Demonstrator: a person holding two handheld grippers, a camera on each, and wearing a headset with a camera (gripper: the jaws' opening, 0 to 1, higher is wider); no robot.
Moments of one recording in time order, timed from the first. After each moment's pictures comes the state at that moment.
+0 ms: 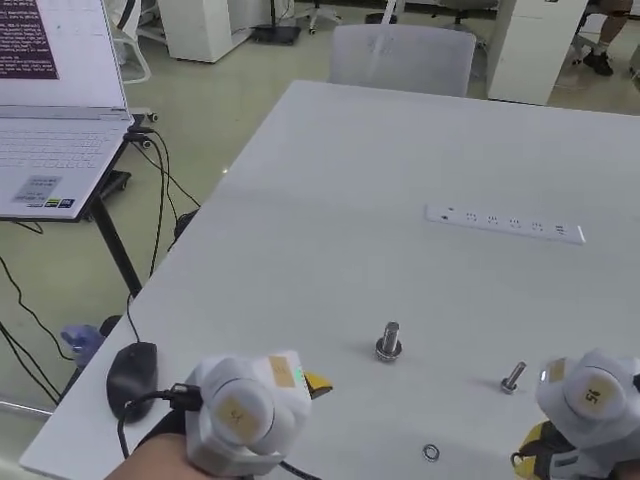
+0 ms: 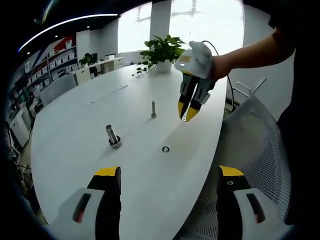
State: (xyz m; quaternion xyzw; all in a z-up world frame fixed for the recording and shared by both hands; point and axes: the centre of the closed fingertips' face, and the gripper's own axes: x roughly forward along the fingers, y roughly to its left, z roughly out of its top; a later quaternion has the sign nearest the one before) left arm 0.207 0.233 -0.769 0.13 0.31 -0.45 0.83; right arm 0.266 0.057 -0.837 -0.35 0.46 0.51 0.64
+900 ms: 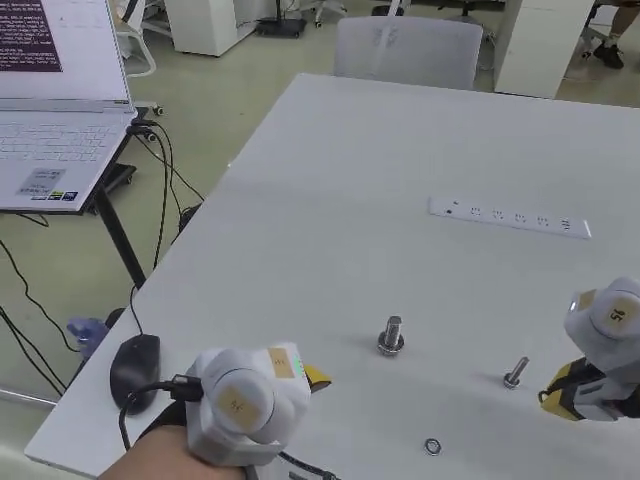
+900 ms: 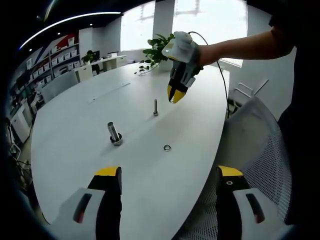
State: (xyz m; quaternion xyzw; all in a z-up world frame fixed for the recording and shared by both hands) left arm 0.210 0.236 -0.771 0.12 0.32 -0.44 0.83; right arm 0.336 0.040 -0.814 -0.35 0.46 0.47 0.66
